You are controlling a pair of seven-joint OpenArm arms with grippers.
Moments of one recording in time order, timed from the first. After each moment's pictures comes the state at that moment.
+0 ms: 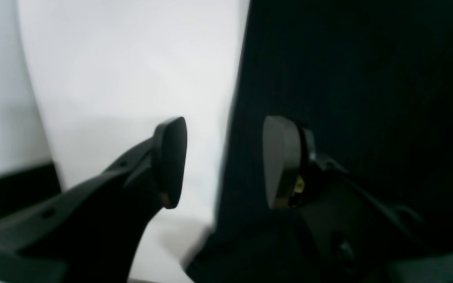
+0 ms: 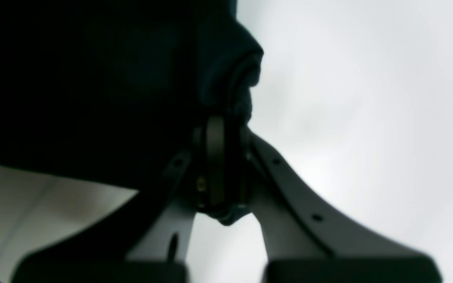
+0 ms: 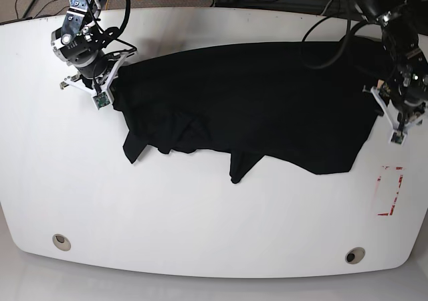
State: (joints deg) left arm -3.1 -14.2 -31.4 101.1 -1.7 -42.1 67.9; right arm -16.9 4.5 24.3 111.2 4.1 40.7 -54.9
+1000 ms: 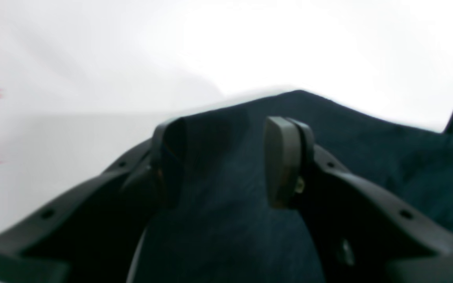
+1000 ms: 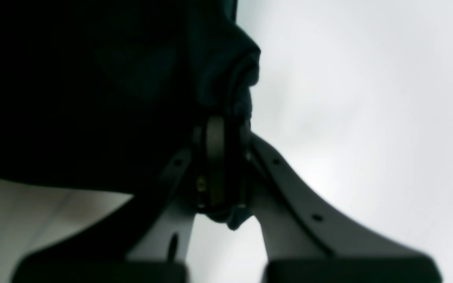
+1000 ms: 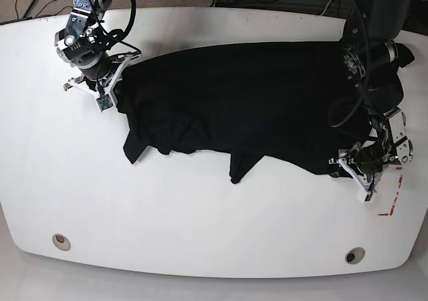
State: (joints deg) left arm -34.3 -15.6 -26.9 40.1 -0.8 -41.6 41.7; right arm -16.3 3.1 24.2 111.3 3.8 40.6 -54.9
